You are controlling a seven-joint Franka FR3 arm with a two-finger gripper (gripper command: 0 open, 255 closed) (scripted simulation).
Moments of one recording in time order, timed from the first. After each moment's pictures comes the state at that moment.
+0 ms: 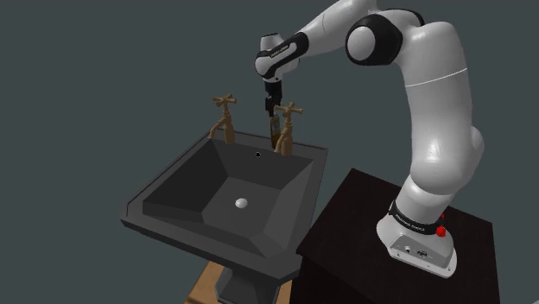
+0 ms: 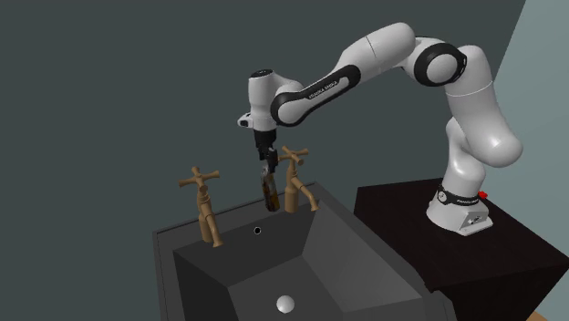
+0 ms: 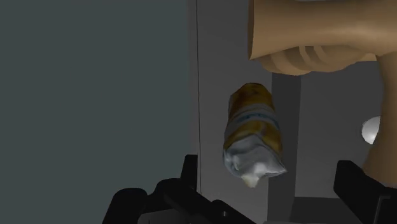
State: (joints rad) arm -0.17 0.52 -0.12 -1.56 -0.03 2.07 -0.51
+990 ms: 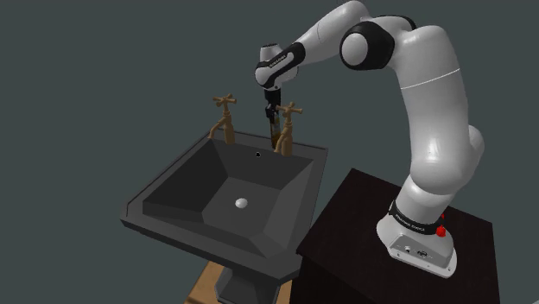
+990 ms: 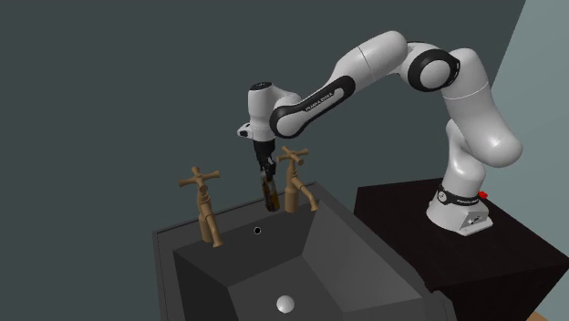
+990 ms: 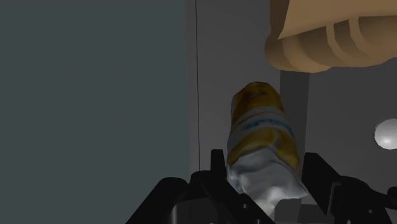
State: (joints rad) arm -0.17 0.58 -0.11 -1.57 -0.03 2.14 -0.51
